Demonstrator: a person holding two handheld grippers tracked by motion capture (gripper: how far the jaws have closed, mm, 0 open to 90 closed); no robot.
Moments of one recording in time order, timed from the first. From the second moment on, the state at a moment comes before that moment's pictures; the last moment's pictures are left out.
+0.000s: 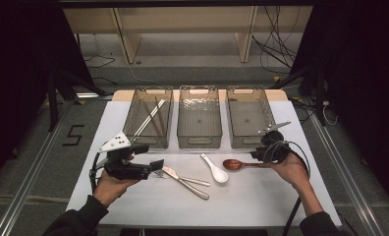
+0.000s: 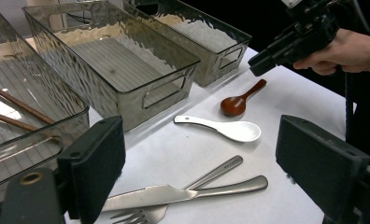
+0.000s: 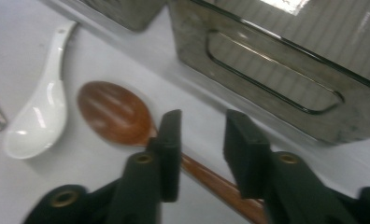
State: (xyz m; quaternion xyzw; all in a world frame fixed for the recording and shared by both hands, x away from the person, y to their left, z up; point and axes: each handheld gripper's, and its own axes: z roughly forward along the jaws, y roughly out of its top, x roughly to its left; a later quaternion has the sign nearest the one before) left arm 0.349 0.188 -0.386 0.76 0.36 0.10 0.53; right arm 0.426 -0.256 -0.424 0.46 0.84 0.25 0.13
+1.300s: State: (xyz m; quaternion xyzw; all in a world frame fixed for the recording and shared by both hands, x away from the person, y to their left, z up) left arm 0.352 0.185 -0.398 0.77 0.35 0.09 0.53; right arm 0.404 -0.229 -0.445 0.40 0.90 0.15 0.04
